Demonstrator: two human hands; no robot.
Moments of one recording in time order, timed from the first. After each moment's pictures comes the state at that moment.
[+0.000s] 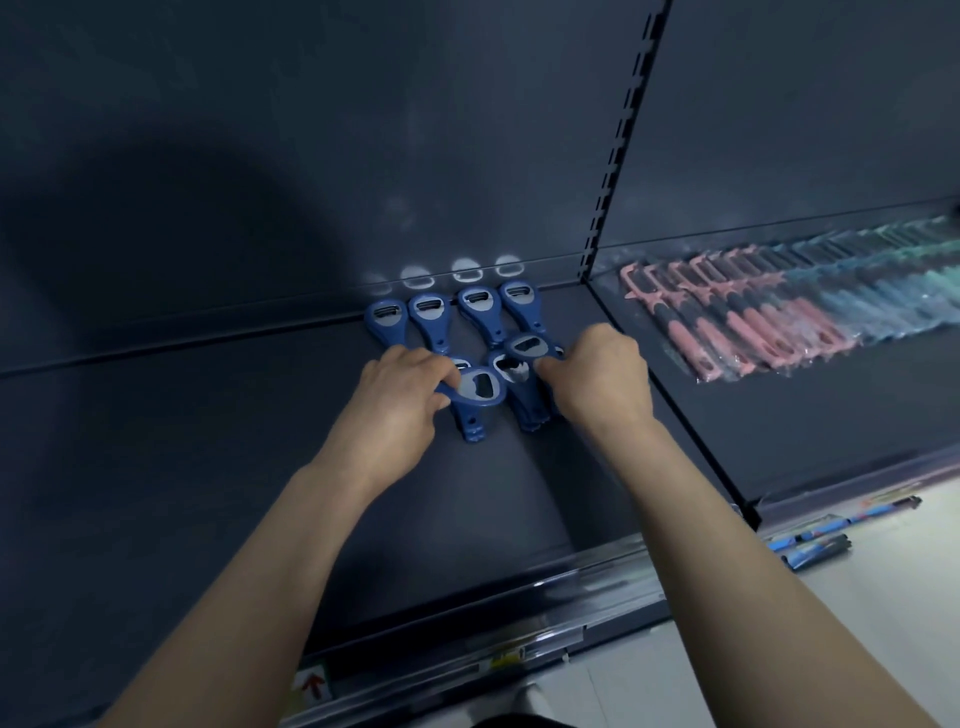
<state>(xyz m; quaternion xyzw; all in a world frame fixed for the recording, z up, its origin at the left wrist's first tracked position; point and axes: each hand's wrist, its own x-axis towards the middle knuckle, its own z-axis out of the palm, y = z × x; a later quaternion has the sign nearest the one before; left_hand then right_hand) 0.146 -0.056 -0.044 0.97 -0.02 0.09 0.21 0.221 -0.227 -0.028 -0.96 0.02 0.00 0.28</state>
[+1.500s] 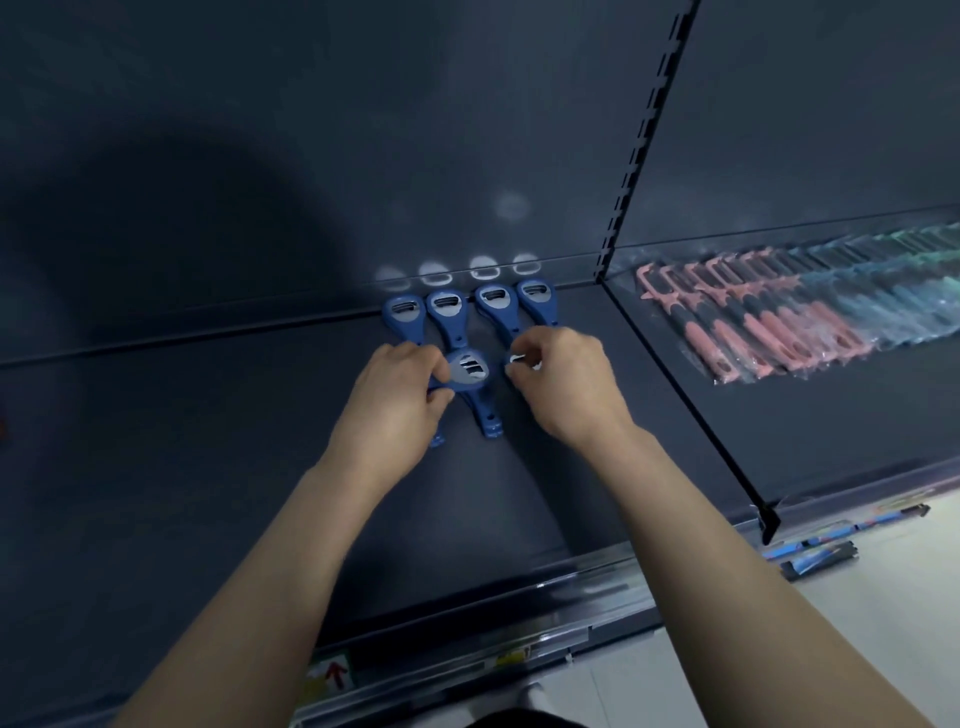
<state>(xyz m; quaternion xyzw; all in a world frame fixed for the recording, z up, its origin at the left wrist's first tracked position) 0.138 -0.047 -0.045 0.95 0.06 0.14 0.26 0.198 -0.199 -0.022 -0.94 -0.16 -0.01 0.30</state>
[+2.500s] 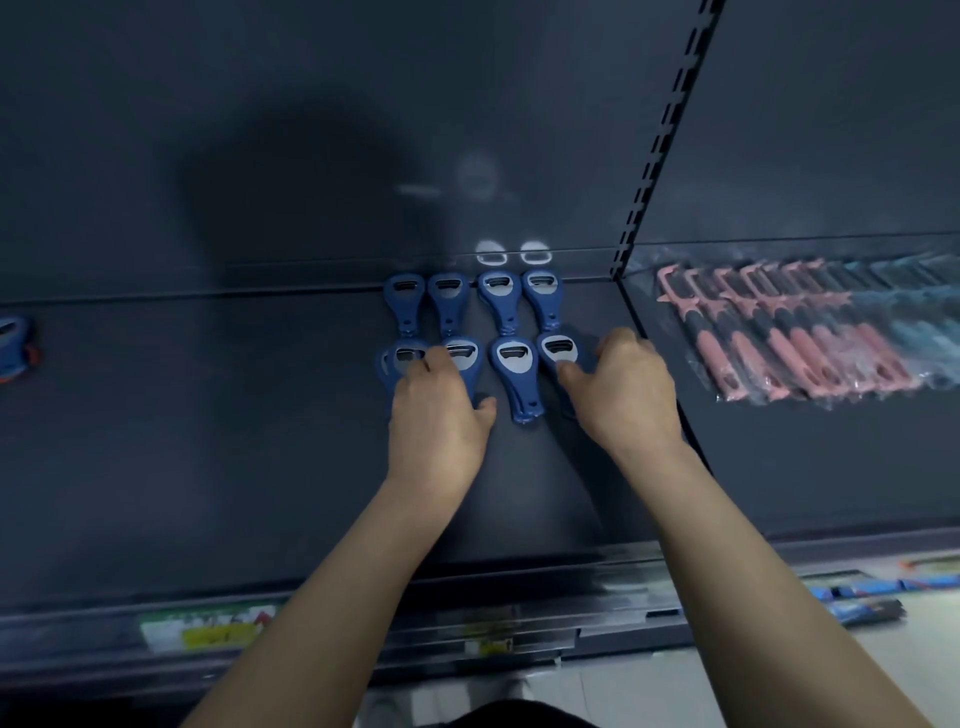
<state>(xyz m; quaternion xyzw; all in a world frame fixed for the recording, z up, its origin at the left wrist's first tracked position) 0.145 -0.135 -0.059 0.92 0.27 0.15 0.22 0.223 -0.257 -0.037 -0.96 -0.08 0.01 0.26</state>
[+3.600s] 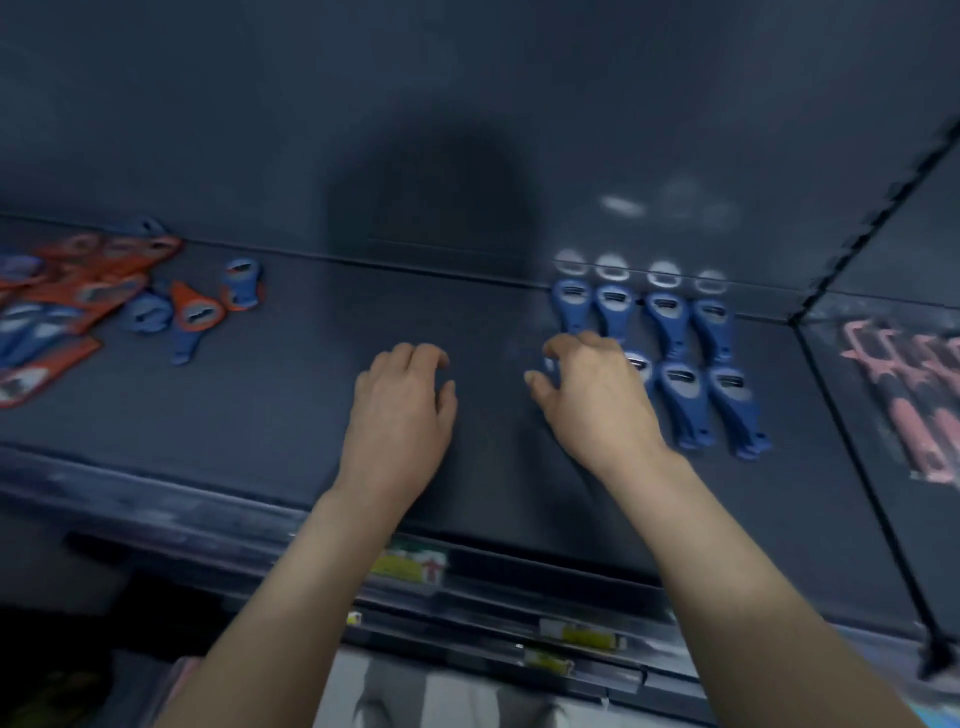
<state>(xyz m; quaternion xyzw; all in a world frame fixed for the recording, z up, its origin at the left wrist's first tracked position) 0.030 -0.023 -0.042 0.91 0.30 0.22 0.17 0.149 -0.132 -0.022 -0.91 -0.38 0.00 0.18</state>
